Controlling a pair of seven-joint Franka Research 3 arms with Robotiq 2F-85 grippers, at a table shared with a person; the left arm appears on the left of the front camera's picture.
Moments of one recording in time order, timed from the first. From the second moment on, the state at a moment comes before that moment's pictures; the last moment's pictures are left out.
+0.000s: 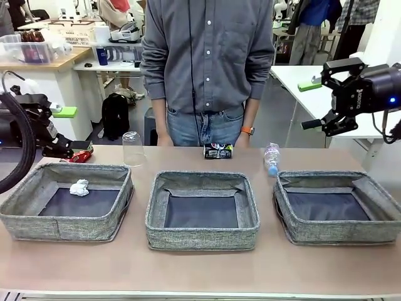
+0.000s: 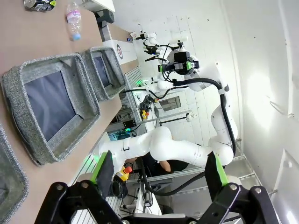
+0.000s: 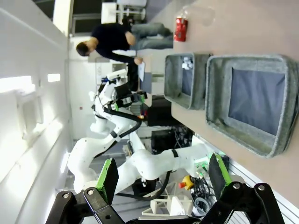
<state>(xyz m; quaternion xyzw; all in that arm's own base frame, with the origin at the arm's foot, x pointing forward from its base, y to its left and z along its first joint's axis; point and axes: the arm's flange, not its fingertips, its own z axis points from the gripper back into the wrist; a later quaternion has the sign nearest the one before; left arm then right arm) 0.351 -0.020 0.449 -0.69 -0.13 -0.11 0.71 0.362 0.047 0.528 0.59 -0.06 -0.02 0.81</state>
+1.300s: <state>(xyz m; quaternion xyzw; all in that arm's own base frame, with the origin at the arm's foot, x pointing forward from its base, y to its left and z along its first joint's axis) 0.351 -0.020 0.449 -0.69 -0.13 -0.11 0.71 0.361 0.047 0.528 0.59 -0.06 -0.02 0.81</state>
